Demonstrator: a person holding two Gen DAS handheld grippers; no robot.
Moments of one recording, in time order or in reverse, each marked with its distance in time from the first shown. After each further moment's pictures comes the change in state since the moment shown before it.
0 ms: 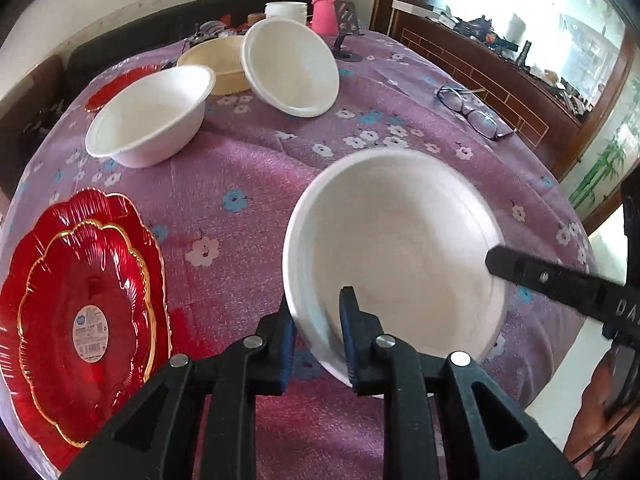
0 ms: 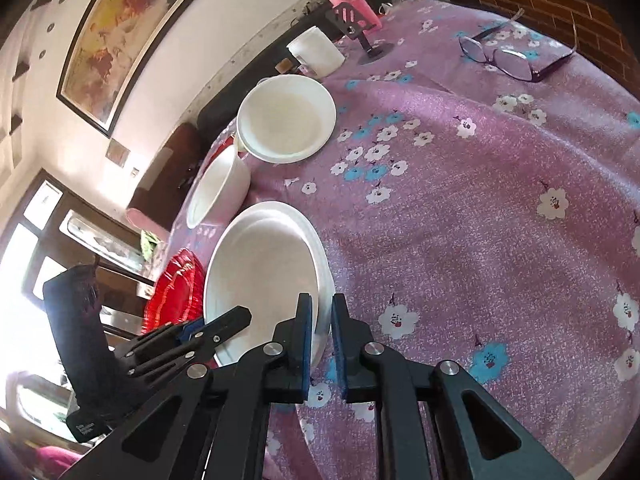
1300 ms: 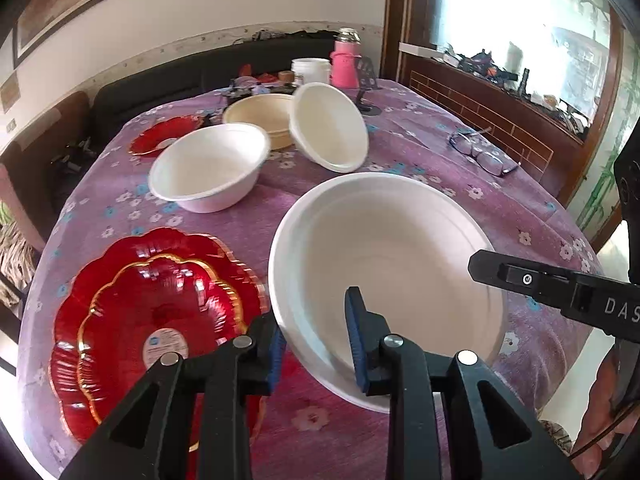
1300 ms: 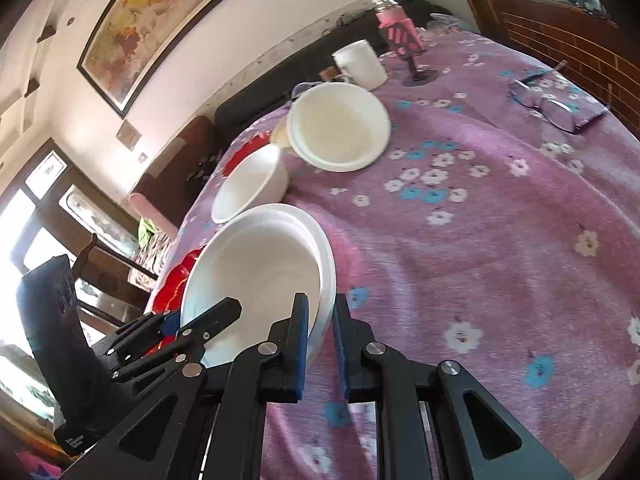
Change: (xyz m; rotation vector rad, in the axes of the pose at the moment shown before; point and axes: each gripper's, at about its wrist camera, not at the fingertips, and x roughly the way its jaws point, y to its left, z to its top) left arm -0.055 0.032 -0.012 0.032 -0.185 0.081; right arm 0.005 0.065 -0.004 -0.140 -0.052 0.005
